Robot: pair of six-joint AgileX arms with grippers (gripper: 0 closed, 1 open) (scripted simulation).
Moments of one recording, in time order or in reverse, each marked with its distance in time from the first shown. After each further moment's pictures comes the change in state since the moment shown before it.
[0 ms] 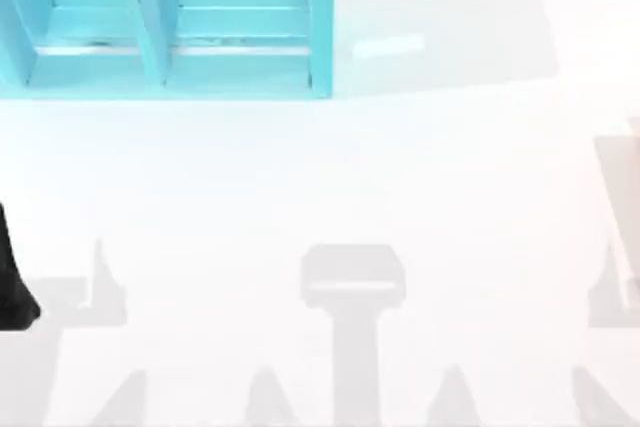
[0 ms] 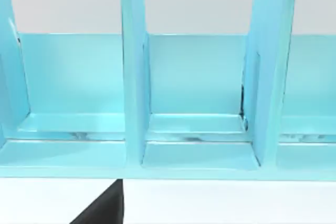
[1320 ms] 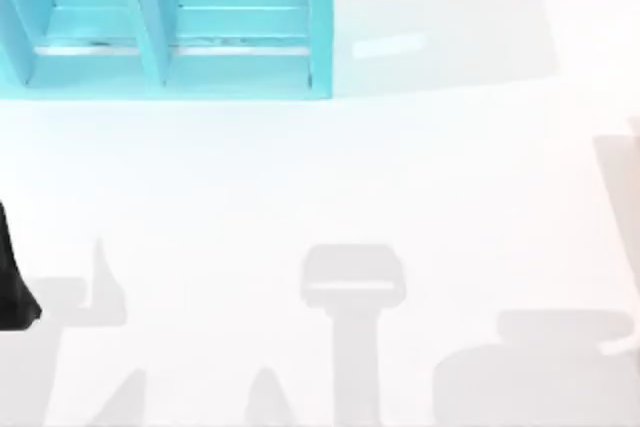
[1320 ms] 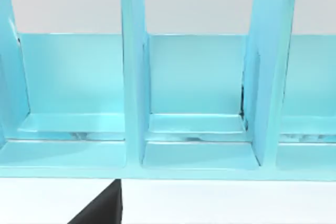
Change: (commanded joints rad) left arm 0.000 0.000 0.000 0.000 0.000 0.000; right arm -0.386 1.289 1.023 -0.995 -0.008 -0.414
